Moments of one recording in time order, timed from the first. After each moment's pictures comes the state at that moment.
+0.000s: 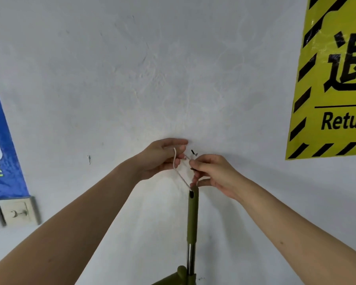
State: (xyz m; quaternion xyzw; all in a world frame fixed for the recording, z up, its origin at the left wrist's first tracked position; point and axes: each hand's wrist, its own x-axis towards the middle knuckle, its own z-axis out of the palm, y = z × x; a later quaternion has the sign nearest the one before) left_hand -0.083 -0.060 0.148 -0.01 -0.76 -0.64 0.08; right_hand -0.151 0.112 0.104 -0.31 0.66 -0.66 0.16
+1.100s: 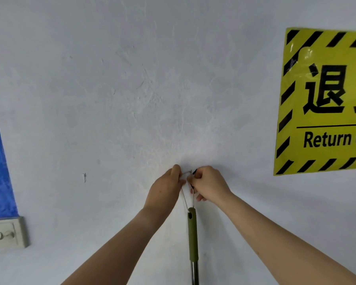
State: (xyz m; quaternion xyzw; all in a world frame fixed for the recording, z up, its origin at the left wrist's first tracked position) left_hand -0.112 -0.039 0.082 -0.01 -0.91 -0.13 0.39; right_hand -0.163 0.096 0.107 -0.24 0.86 -0.44 -0.08
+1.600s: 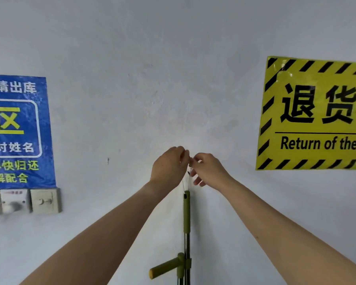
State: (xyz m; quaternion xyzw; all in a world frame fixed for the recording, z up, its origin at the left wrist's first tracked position) left_hand -0.012 0.019 0.141 0.05 -0.89 -0.20 0.42; right_hand -0.054 0.139 0.149 -0.28 0.83 -0.47 -0.05
